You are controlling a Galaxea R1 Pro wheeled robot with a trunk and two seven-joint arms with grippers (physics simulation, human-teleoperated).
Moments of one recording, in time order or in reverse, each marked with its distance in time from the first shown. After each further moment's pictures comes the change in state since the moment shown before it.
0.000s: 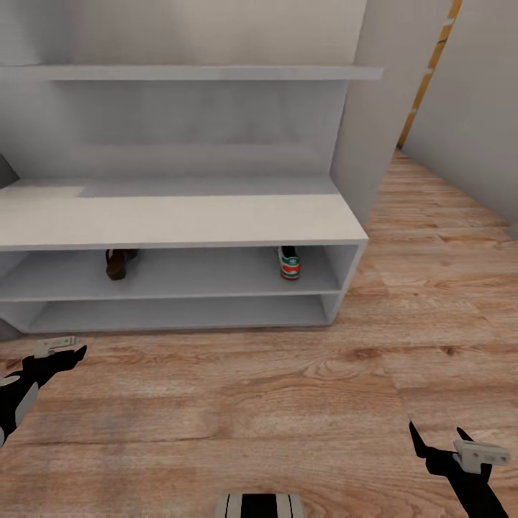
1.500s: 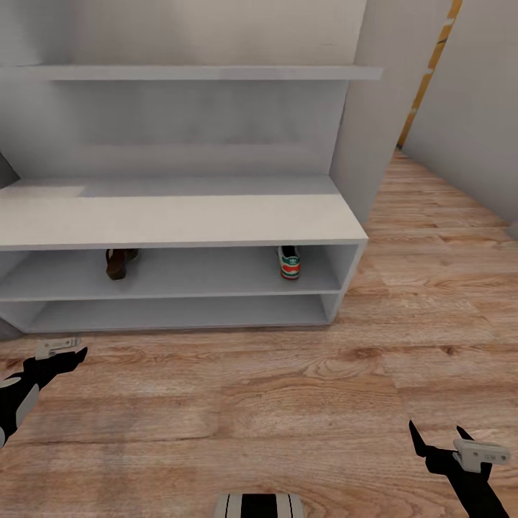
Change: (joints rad) left arm 0.000 -0.001 0.000 0.013 -0.003 -0.001 0.000; right arm 0.001 0.000 0.001 -0.008 0.000 -0.001 0.000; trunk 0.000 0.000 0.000
